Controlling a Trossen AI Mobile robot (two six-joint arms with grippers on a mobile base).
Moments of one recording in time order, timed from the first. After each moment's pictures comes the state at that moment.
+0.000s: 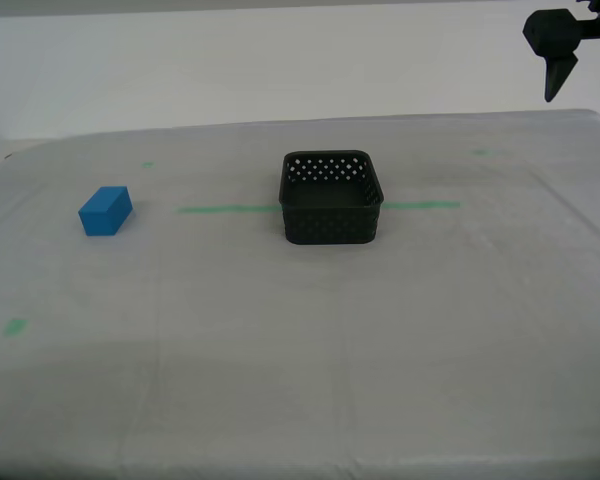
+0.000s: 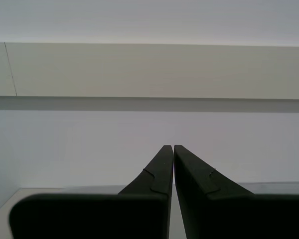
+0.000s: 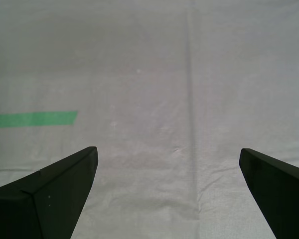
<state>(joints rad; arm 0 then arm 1) 0.01 1.73 1.35 -0.79 0.04 0.06 0.00 1.05 0.52 0.61 -0.01 0.00</state>
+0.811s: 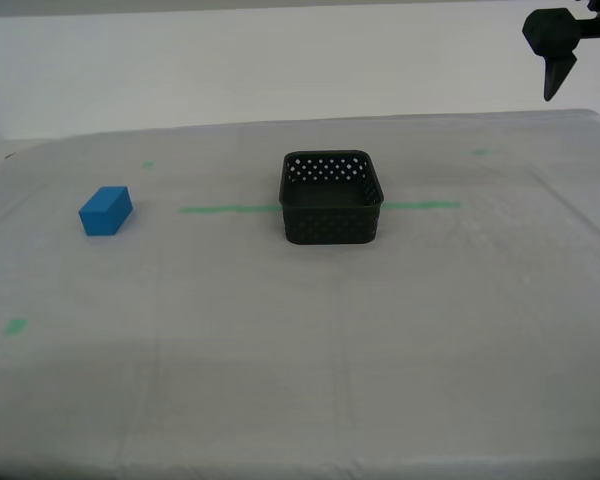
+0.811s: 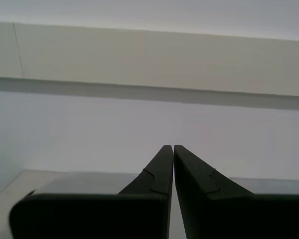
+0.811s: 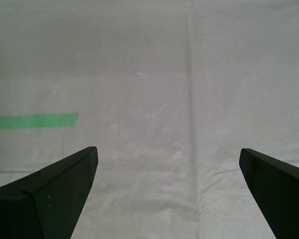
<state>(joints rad) 0.01 1.73 1.35 -0.79 0.04 0.06 0.00 1.05 0.55 0.53 -0.04 -0.06</state>
